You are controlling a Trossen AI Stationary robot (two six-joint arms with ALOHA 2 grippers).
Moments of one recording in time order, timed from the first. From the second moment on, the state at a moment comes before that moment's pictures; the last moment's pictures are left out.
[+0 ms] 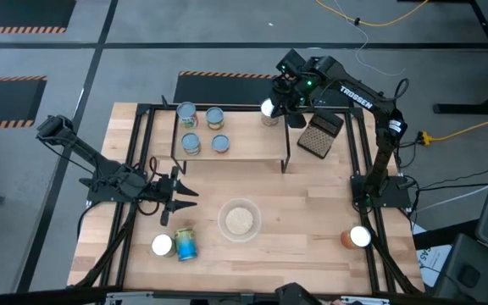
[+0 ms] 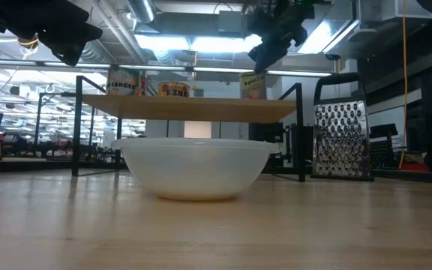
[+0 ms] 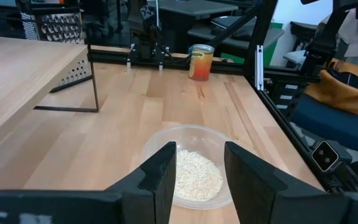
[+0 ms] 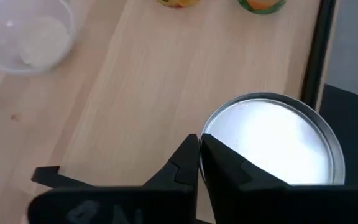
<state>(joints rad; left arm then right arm) -0.54 0.72 0.29 0.25 -0.46 -0.23 -0.63 1.85 1.94 -1.26 -0.45 -0.87</state>
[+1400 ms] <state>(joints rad) -0.54 0.72 0.29 0.25 -0.46 -0.23 -0.62 1.85 2.00 -1.27 -0.39 -0.86</state>
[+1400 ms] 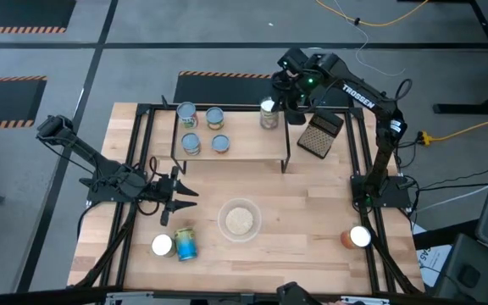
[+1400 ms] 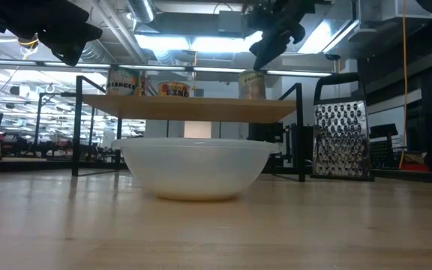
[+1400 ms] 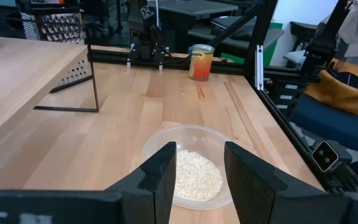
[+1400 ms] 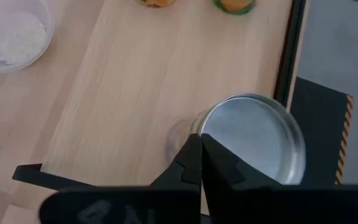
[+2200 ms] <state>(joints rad) -0.54 0.72 0.29 0.25 -0.46 -0.23 -0.62 1.85 2.01 -1.31 -0.39 -0.85</state>
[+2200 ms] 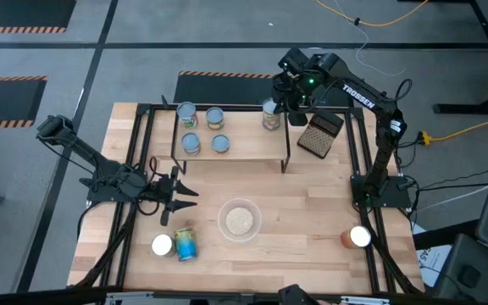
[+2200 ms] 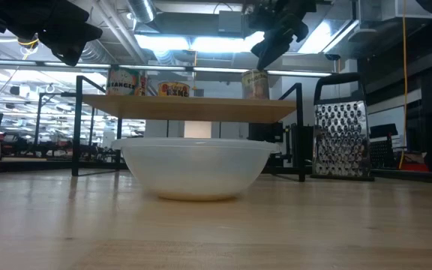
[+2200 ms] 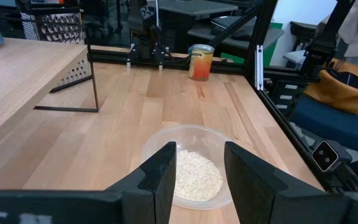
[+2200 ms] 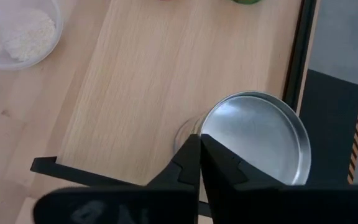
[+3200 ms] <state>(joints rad) -0.54 0.72 0.29 0.30 -0.46 -0.36 -0.51 1.80 2.02 -1.35 -0.50 -0.74</state>
